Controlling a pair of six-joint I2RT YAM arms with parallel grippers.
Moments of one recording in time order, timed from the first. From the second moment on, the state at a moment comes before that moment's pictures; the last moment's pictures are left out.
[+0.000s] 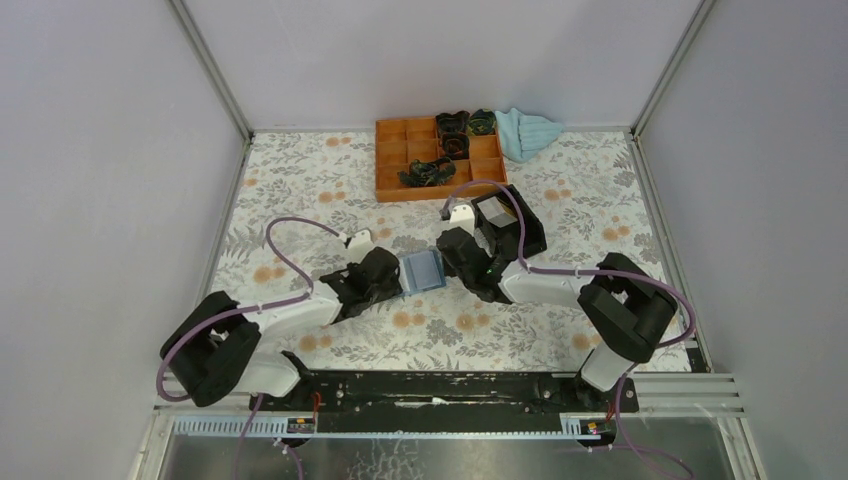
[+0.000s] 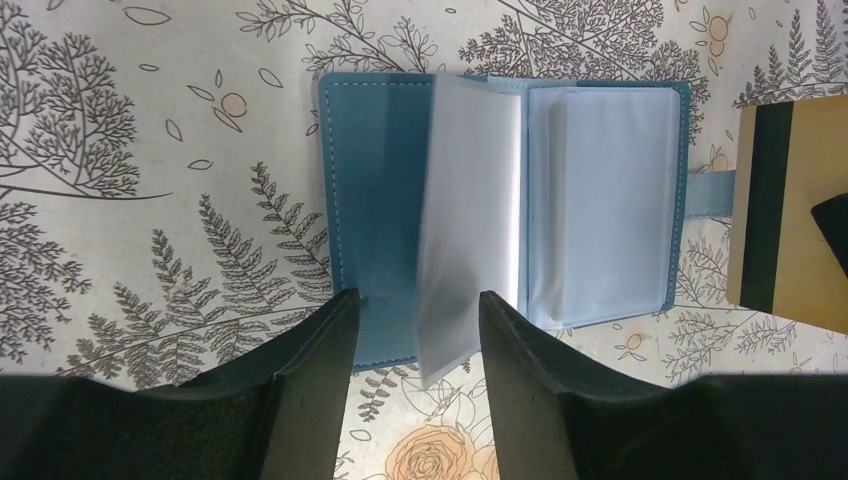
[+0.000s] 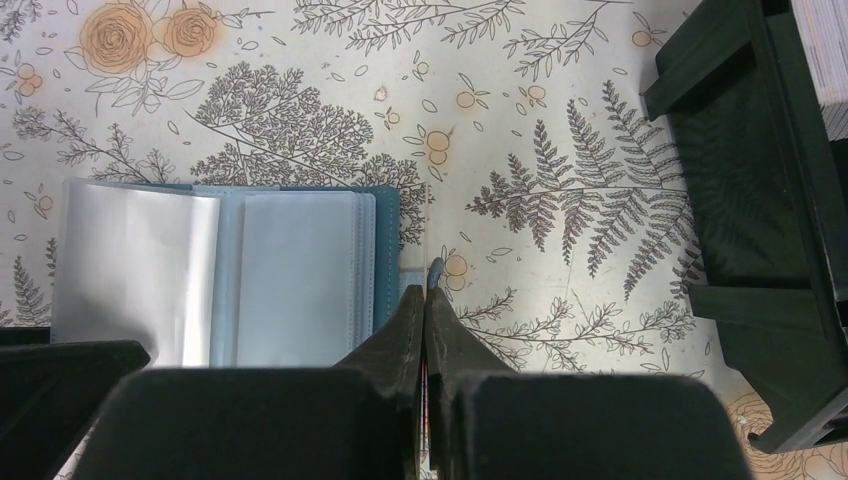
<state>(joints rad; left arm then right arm) -0.75 1.35 0.55 -0.12 -0.37 -0.96 0.89 1.66 0.85 0.11 0.46 0.44</state>
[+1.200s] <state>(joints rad) -0.75 1.20 0.66 -0.20 -0.37 -0.97 0.96 1.60 0.85 0.17 0.38 0.45</state>
